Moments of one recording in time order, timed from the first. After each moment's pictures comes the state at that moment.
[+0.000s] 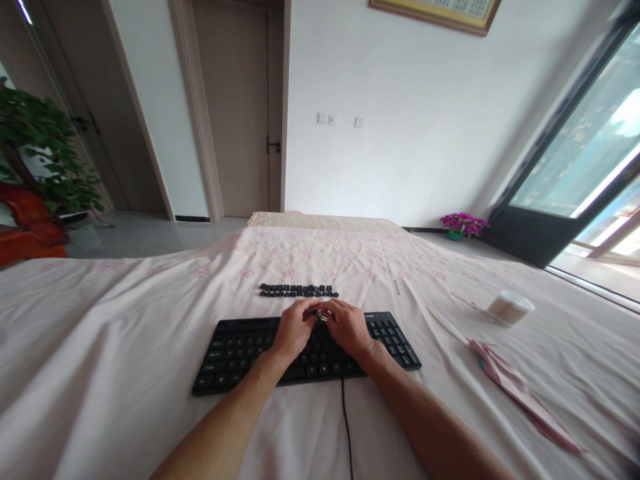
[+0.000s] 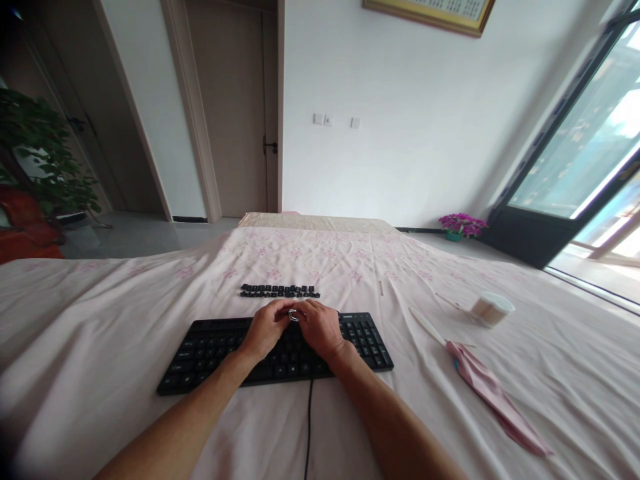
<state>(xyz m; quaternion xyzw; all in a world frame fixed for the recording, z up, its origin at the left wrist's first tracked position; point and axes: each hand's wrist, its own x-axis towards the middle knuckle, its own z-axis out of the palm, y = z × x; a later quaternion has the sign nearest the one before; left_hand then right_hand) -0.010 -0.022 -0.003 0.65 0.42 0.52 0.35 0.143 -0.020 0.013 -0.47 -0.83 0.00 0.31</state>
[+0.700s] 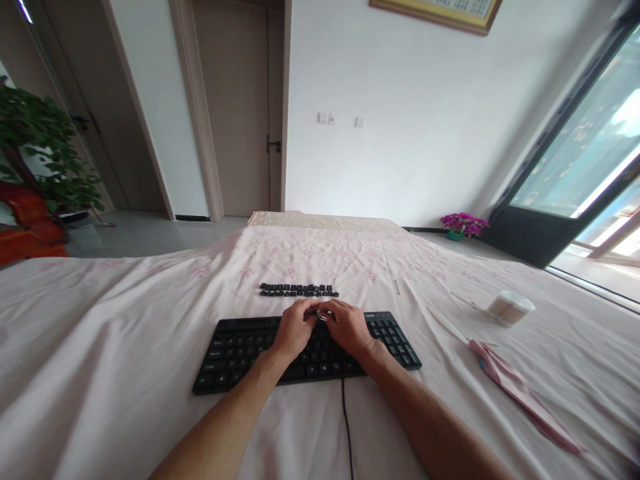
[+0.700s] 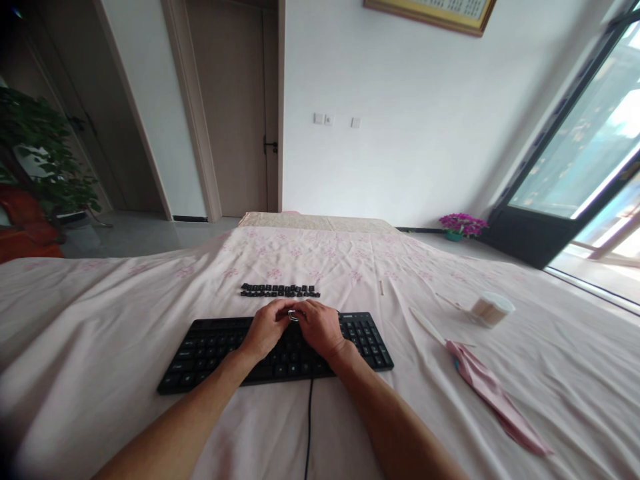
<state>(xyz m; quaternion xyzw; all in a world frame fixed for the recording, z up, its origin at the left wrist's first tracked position) -0.010 -0.023 -0.001 0.67 0.43 0.51 0.33 0.143 -0.020 0.014 -0.47 -0.83 0.01 0.30</state>
